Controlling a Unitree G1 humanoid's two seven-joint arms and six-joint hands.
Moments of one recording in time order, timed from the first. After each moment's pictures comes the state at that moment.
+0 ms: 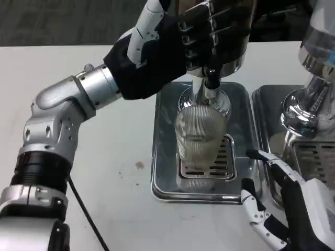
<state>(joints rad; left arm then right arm) -0.82 0.24 0.09 0.73 -0.40 0.02 -1.09 0.56 -0.08 0.21 -0.36 -0.68 -0.12 -0.26</state>
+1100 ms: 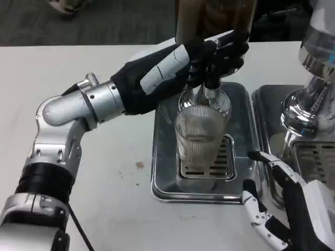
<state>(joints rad) -0.78 0.24 0.02 0.82 -0.19 -0.34 -1.04 0.57 -0.09 0.21 -0.36 -0.68 -0.11 -0.26</state>
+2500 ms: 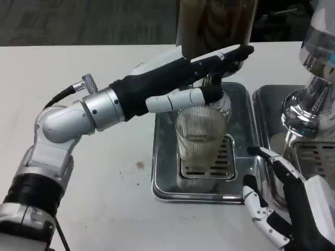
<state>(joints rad) -0.72 0.32 -0.14 0.78 -0.02 -0.70 -0.82 0.55 -0.09 0.21 -0.39 -0.64 -0.11 -0.23</state>
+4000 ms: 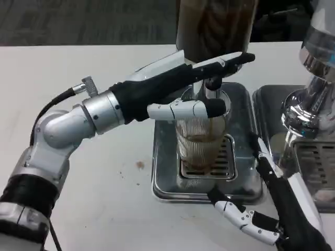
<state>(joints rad) -0.72 0.36 -0.20 0.80 0.05 -0.82 -0.70 0.47 -0.14 0.20 -0.32 -0.39 -0.13 -0.06</state>
